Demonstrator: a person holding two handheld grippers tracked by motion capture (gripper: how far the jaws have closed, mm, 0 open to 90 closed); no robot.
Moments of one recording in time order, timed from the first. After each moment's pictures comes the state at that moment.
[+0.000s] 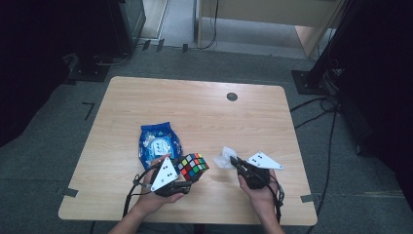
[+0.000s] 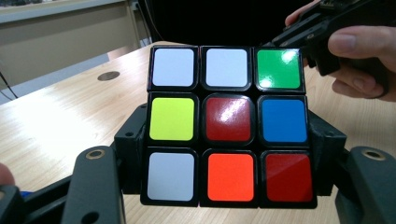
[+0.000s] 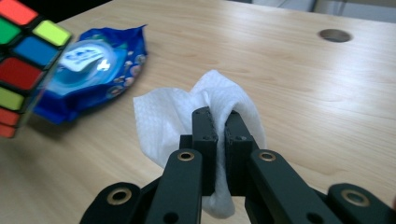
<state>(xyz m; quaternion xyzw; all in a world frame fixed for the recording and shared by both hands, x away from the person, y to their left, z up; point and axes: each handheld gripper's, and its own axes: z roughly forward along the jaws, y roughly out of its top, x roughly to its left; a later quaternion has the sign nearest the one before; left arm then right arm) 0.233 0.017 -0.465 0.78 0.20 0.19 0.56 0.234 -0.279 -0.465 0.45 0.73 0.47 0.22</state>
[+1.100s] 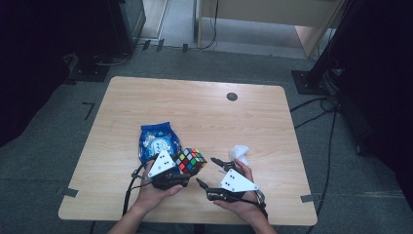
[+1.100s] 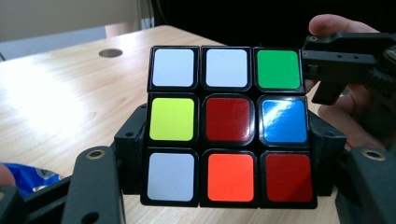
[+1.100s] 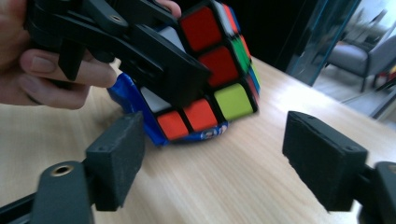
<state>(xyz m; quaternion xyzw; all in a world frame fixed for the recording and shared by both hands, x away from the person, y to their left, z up) 0.248 0.019 -0.455 0.78 0.27 0.13 0.55 0.211 -0.214 -0.480 0.22 0.76 0.55 0.27</state>
